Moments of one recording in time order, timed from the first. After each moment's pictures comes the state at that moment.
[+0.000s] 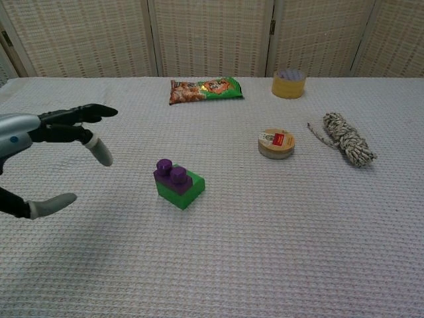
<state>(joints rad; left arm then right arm) -0.39 -1.34 0.00 -1.74 1.75 1.19 0.10 0.12 -1.12 -0.07 -1.56 -1.78 1.53 0.02</state>
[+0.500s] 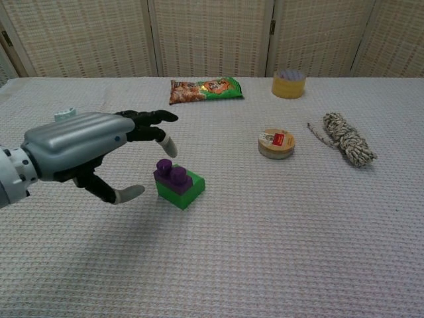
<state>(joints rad) -0.54 -1.52 -0.14 -1.73 1.46 0.99 0.45 0.12 -1.10 -0.06 -1.56 -1.75 1.52 0.08</state>
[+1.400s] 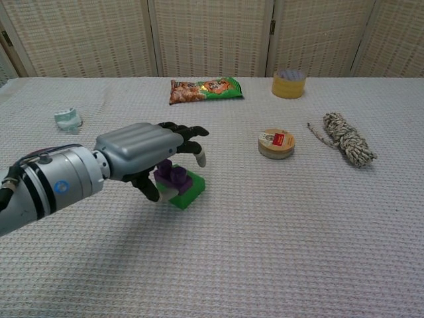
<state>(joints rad) -0.73 -1.69 -0.17 -1.49 1.28 0.91 0.55 0.14 -1.10 -0.03 -1.55 -1.70 1.49 0.11</state>
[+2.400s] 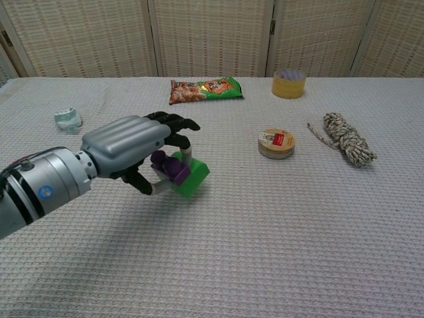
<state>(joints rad) -0.71 -1.73 -0.09 -1.35 1.46 1.10 0.33 0.16 -1.10 -0.05 -1.55 -1.72 1.45 0.14</state>
